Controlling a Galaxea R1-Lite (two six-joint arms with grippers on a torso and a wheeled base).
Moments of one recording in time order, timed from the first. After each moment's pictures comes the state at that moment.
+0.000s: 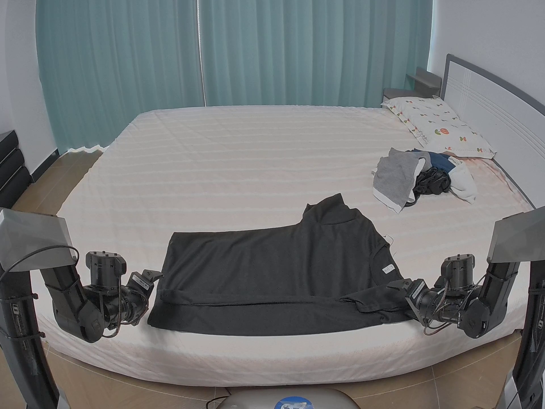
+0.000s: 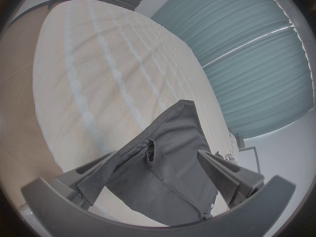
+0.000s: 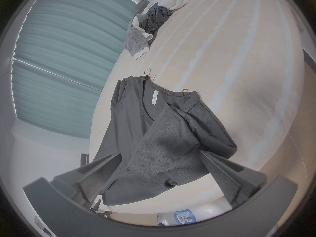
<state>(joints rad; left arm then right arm) -0.07 2.21 -0.44 -1.11 -0.03 -1.12 0.14 2.27 -0.40 -1.20 0.18 0.98</state>
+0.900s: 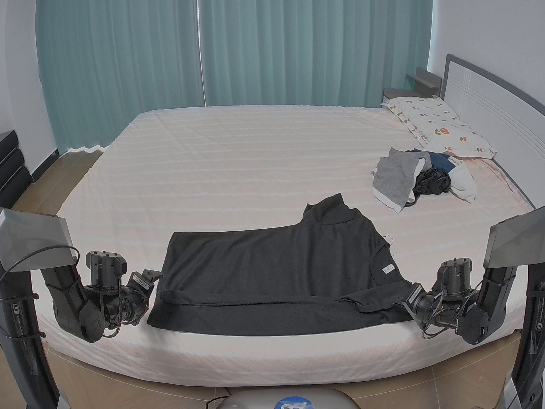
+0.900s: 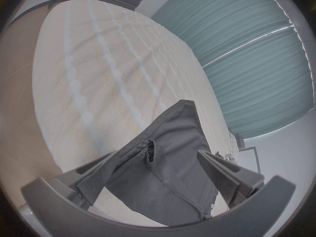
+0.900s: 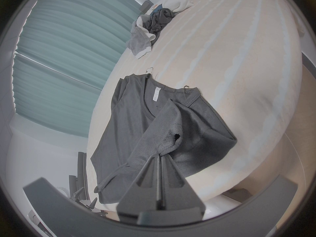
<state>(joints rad) -0.07 2.21 -0.44 -1.11 -0.03 -1.12 0.19 2.28 -0.37 -1.25 0.12 0.97</state>
